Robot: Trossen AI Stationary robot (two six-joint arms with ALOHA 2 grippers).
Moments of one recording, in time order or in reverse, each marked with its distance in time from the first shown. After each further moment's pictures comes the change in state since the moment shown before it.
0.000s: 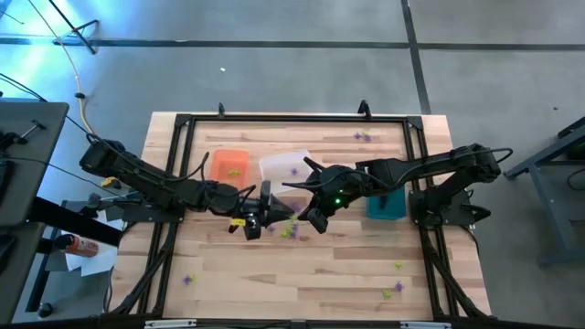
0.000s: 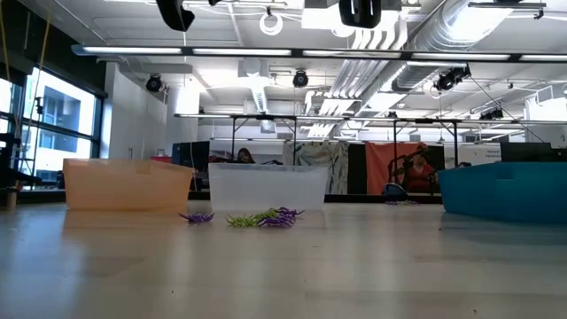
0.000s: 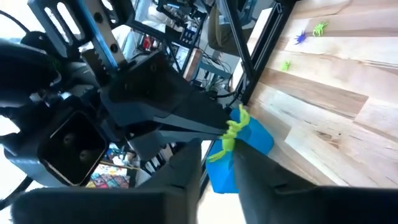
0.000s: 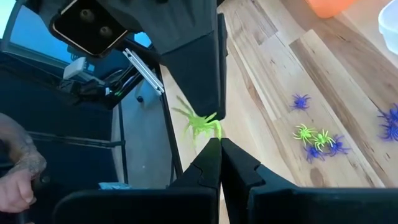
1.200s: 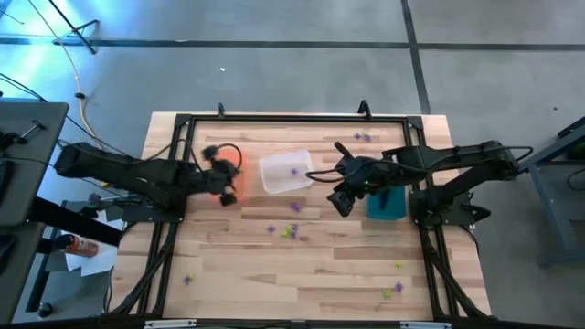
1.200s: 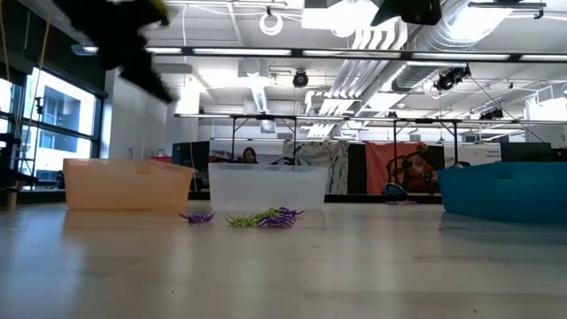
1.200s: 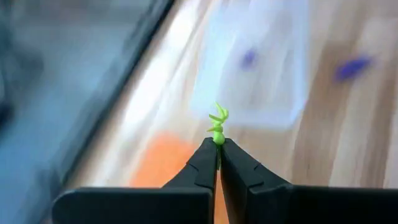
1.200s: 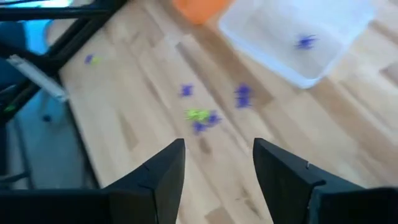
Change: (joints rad) left arm 0.173 -0.393 -0.101 -1.055 -0.415 -1.333; right arm -0.015 -0.187 -0.001 -0.432 0.280 -0.005
